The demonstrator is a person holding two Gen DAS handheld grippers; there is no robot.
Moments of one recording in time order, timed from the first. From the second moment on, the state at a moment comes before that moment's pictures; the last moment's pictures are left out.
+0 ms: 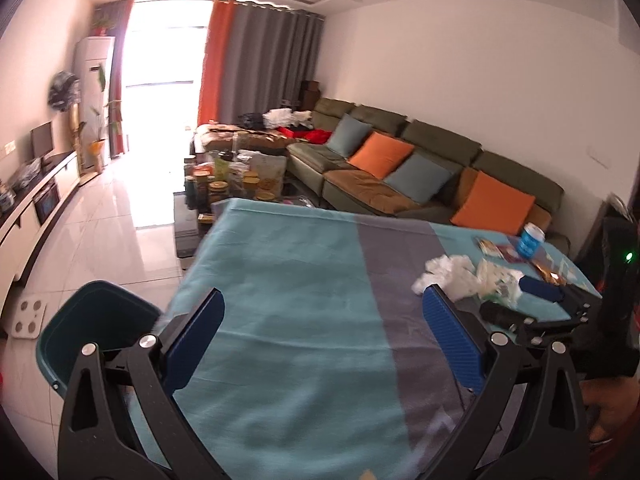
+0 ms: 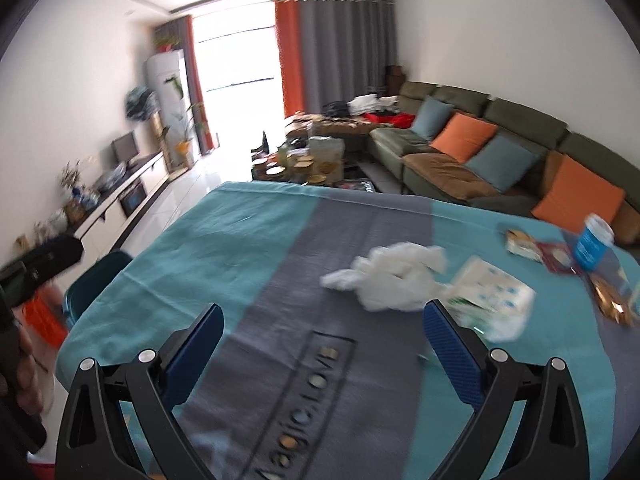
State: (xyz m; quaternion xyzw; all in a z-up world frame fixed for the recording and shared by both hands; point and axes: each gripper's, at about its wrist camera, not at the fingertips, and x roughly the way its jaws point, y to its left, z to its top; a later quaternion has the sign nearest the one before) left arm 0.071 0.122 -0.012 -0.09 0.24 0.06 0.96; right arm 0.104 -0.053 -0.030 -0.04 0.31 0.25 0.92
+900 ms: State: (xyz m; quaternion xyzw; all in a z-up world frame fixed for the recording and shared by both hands) left arm 0.073 0.026 -0.011 0.00 0.19 -0.02 0.98; right arm 0.037 -0.138 -0.009 0.01 0.21 0.13 0.97
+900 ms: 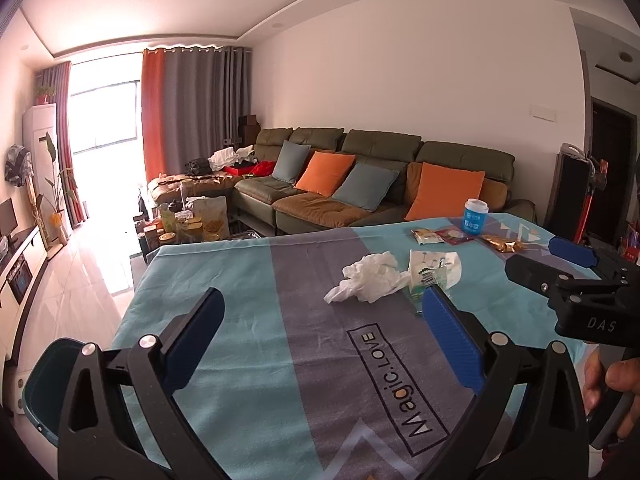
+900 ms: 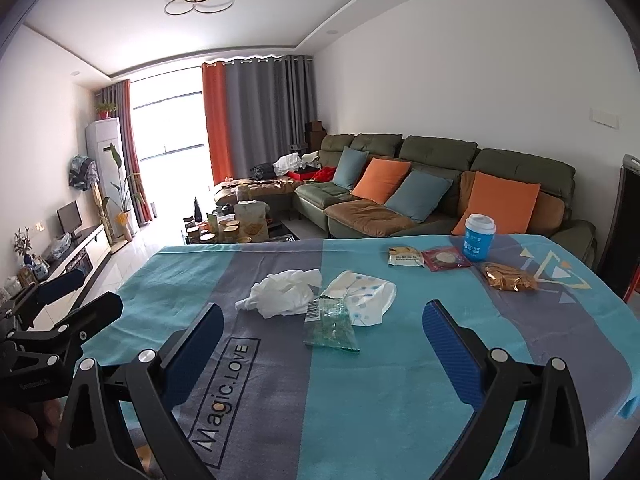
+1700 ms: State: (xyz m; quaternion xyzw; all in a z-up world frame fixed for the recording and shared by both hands) left arm 0.142 0.031 -0.027 0.01 0.22 -0.03 0.98; right arm 0.114 -0.122 -0.059 0.00 0.30 0.12 0.95
